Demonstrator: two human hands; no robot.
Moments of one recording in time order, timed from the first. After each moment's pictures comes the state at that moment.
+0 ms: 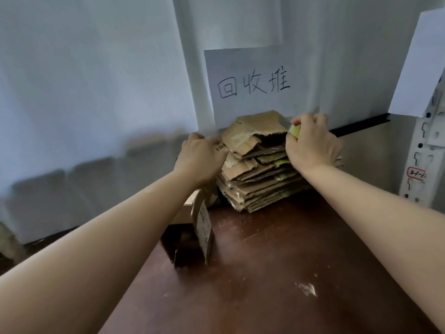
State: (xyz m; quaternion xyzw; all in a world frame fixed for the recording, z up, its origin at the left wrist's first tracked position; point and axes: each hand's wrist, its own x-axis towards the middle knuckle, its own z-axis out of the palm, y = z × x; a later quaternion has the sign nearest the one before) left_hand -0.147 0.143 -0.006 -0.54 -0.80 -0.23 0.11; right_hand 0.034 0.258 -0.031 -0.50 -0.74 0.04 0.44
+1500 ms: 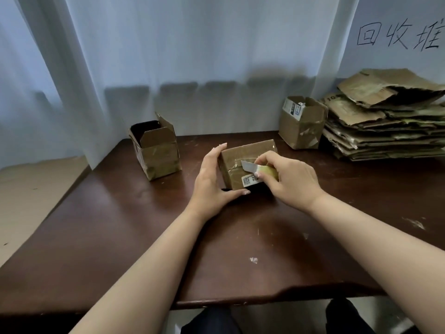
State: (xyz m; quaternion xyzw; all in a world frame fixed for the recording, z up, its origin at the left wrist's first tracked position) left_hand -0.222 -0.149 -0.165 -0.49 -0.70 -0.51 0.07; right_hand -0.076 -0.012 -0.113 -0.16 -0.94 0.13 0.28
